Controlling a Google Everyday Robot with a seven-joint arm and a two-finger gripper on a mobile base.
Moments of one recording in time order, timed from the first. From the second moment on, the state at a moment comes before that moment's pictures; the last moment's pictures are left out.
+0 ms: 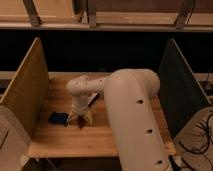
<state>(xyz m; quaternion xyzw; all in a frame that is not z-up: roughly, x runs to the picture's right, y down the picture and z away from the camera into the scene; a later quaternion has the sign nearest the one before) -0.153 0.201 0.857 -0.36 0.32 0.66 0.58</state>
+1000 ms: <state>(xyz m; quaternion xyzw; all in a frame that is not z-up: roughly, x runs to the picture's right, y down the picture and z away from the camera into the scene) -0.183 0.146 0.819 -0.29 0.28 0.65 0.64</state>
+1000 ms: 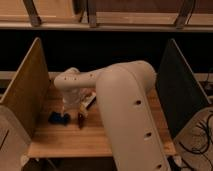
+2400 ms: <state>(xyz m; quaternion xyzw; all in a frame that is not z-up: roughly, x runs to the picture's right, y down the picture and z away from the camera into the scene) -0.115 -0.025 0.793 -0.17 0.18 0.73 0.64</state>
